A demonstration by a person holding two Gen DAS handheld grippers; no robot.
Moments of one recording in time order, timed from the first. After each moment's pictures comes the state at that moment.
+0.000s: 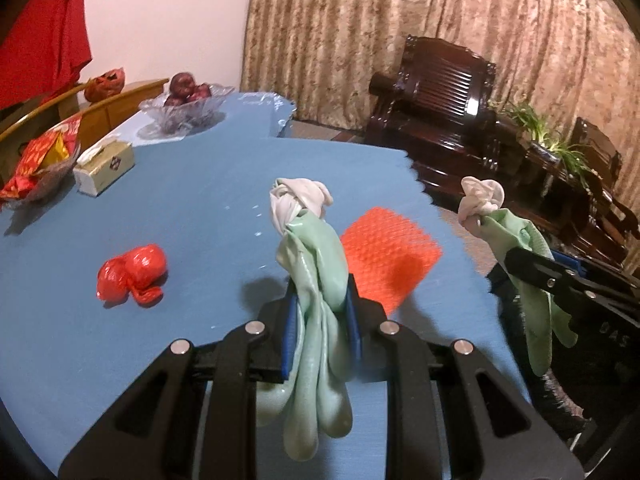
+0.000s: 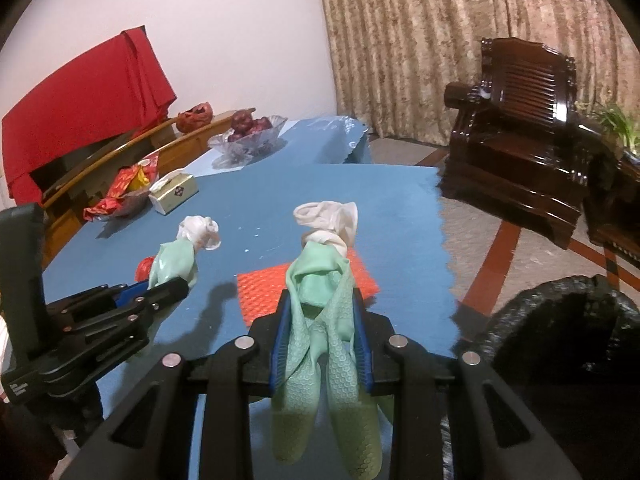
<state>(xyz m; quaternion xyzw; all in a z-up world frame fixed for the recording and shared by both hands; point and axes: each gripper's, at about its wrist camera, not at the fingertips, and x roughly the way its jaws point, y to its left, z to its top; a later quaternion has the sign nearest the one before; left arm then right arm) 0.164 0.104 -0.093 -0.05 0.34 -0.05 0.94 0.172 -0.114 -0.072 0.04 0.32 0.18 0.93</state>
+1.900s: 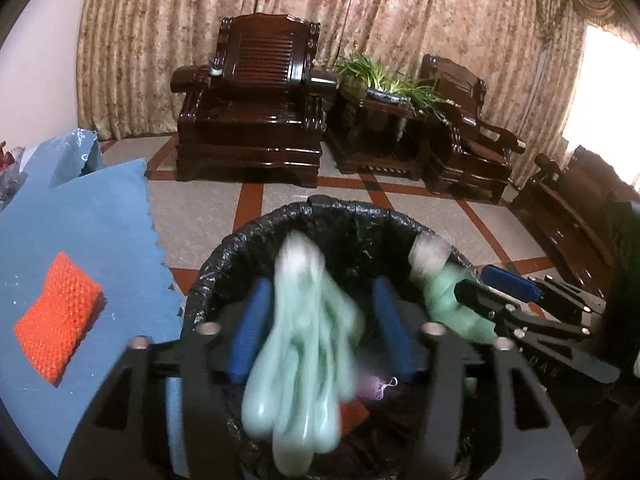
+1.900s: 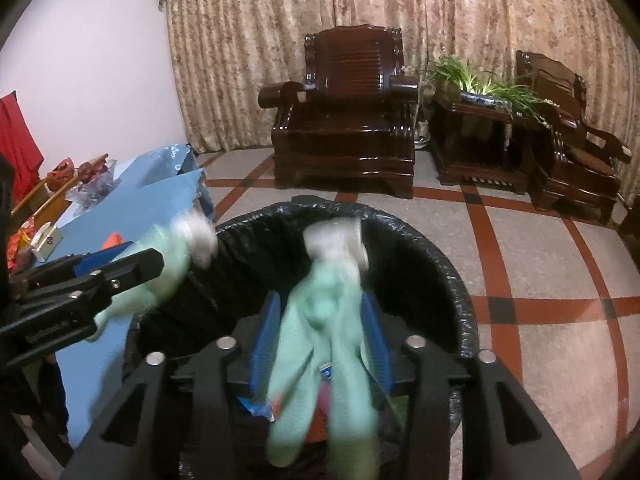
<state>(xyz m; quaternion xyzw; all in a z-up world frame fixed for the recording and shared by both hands) 0.153 -0.158 -0.095 0.02 0.33 -0.31 0.89 0.078 -0.351 -0.094 0.10 0.32 -0.07 0.94</state>
